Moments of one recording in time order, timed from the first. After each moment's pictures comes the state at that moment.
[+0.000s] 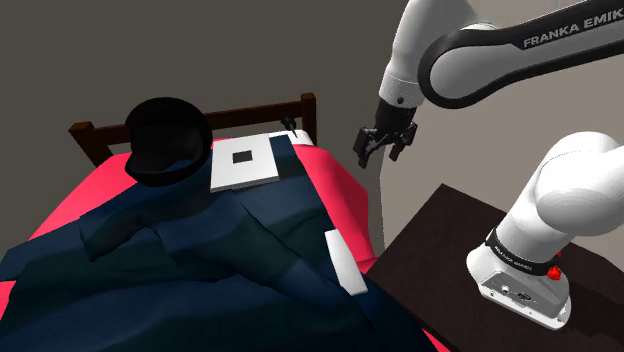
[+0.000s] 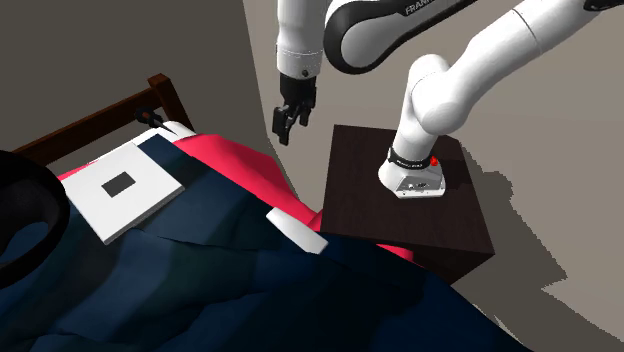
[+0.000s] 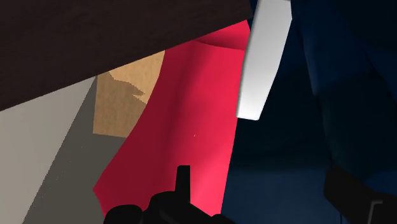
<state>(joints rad) 0.04 -0.71 0.29 -2.75 0.28 2.16 0.49</state>
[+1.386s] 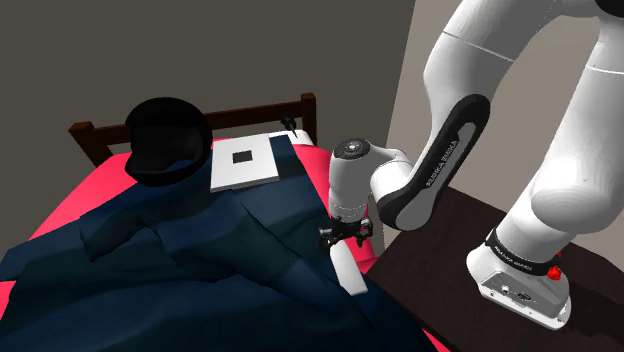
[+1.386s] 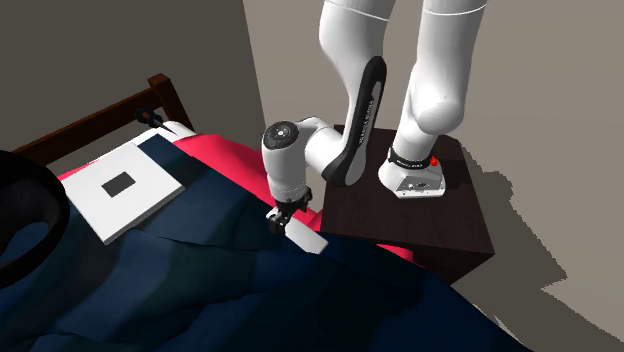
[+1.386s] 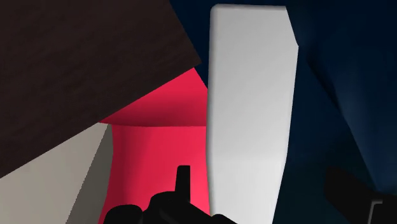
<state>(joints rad) -0.04 0.17 0.61 -2.67 -0.29 2.79 1.37</state>
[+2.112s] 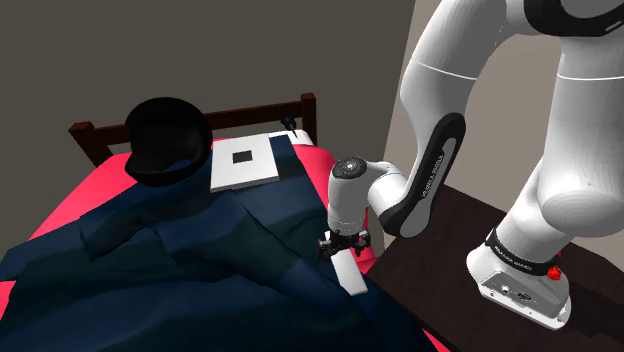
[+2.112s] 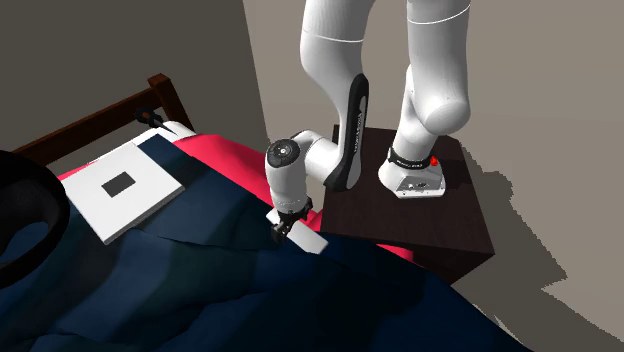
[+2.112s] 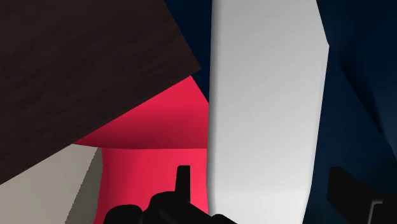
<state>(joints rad) 0.11 0.33 0.42 -2.63 -0.53 2.88 1.57</state>
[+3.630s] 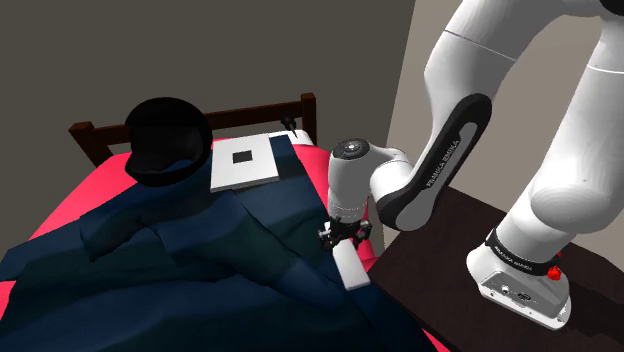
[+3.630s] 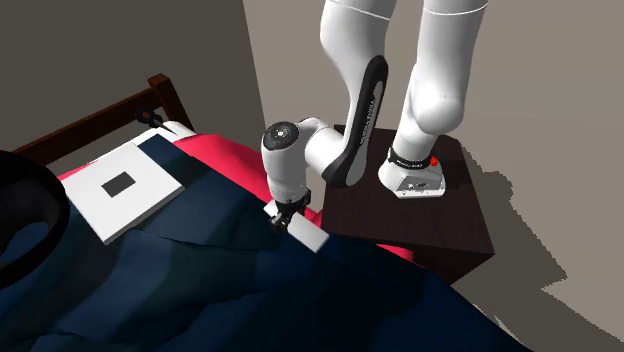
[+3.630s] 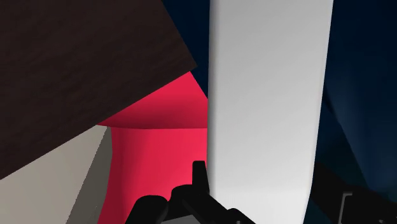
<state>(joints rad) -0.04 0.17 0.63 -2.67 -0.28 2.78 1.38</state>
